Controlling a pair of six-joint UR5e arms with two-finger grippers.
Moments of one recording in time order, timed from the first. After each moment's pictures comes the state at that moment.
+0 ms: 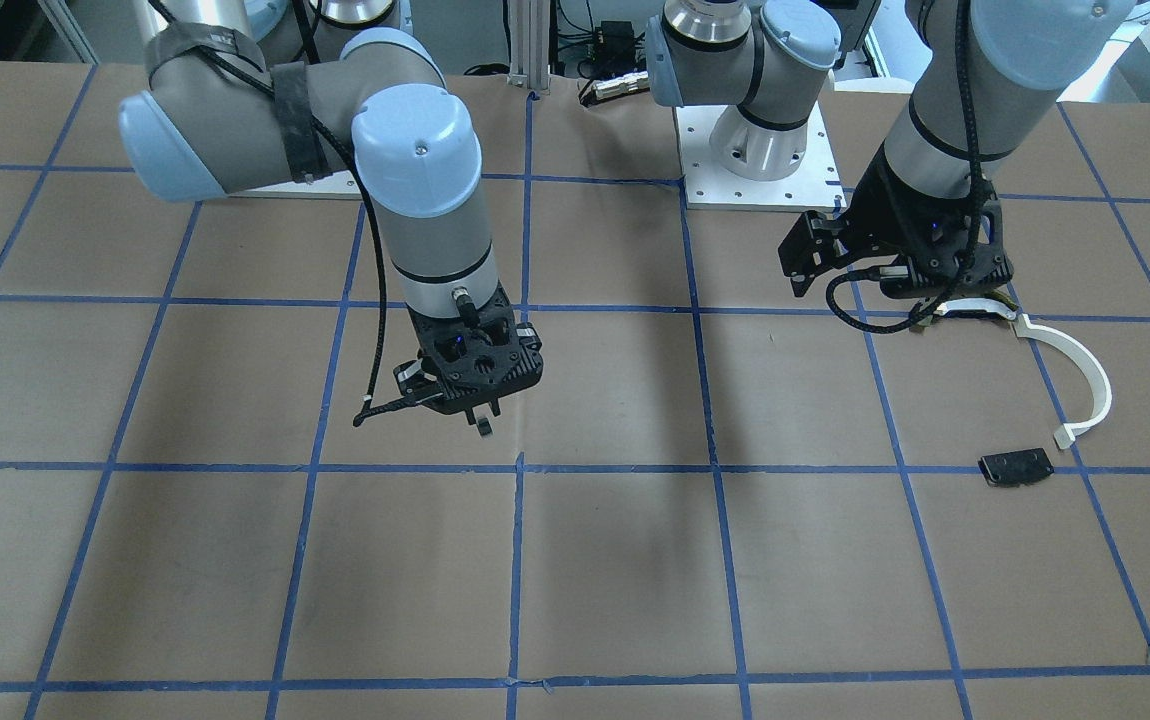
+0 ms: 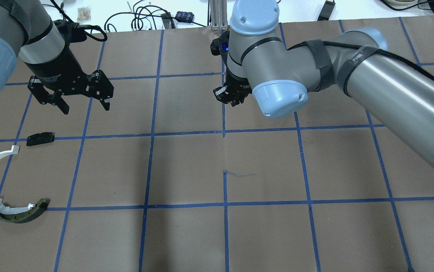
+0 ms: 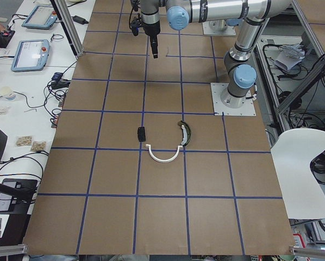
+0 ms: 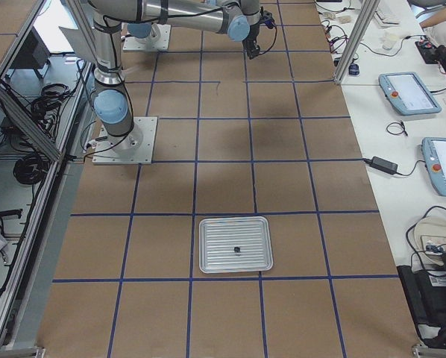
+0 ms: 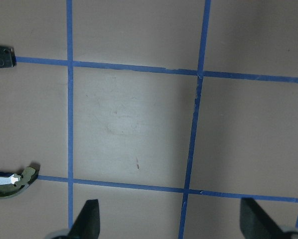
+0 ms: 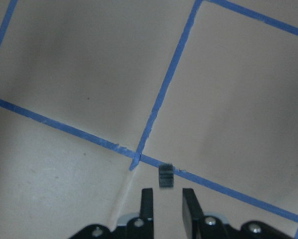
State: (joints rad) left arm -1.48 -1.60 -1.63 -1.57 1.62 0.01; right arm 1.90 -1.24 1.62 -2.11 -1.54 -0.04
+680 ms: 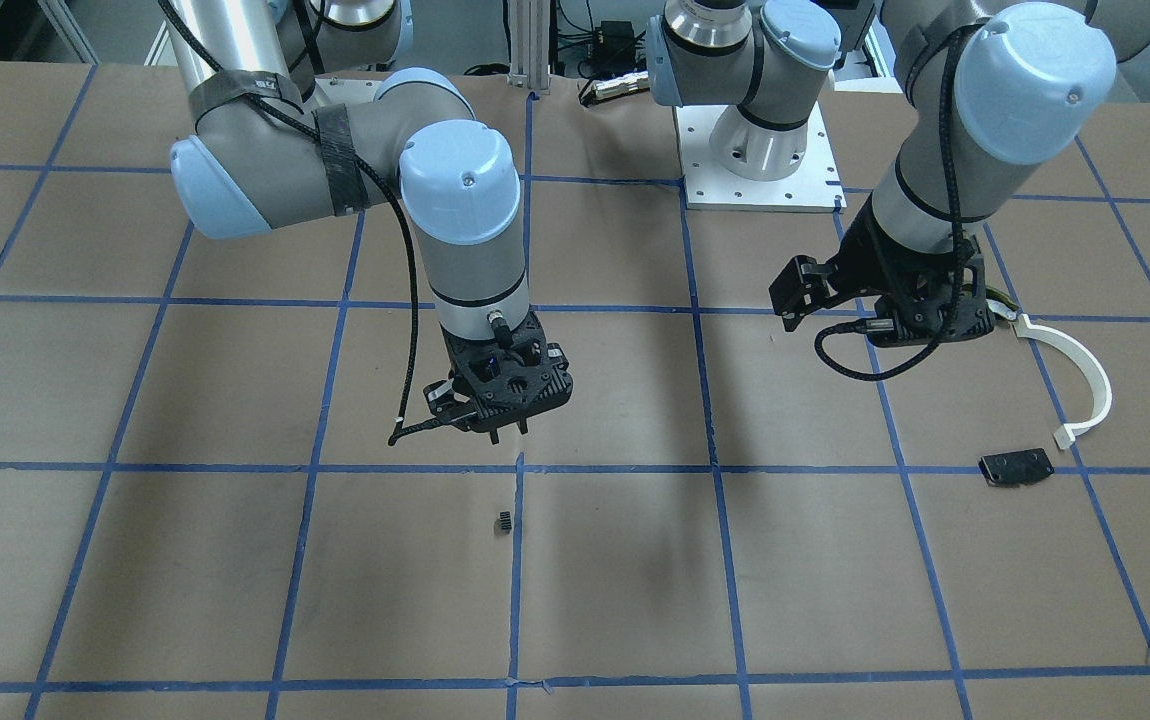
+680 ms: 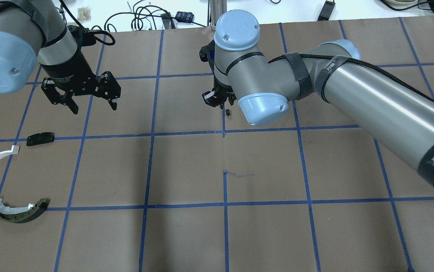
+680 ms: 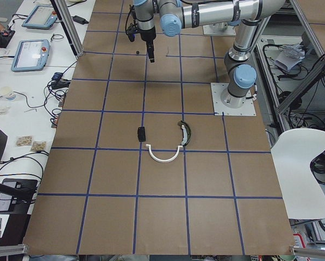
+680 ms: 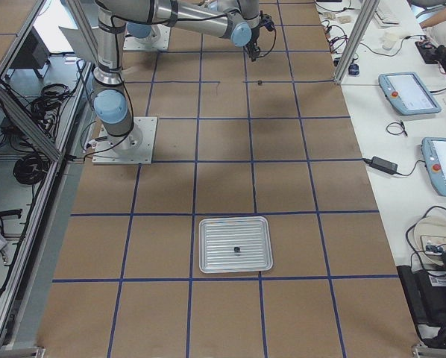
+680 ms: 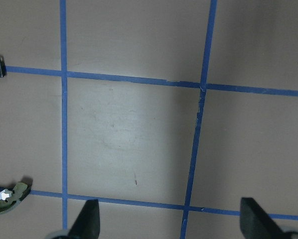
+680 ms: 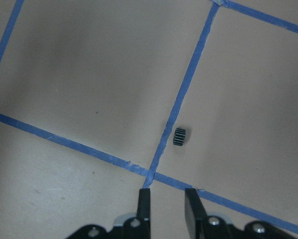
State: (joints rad) left arm -1.48 -1.67 -1.63 -1.52 1.61 -0.01; right arm 1.92 -1.21 1.62 -2.16 -1.55 -0.03
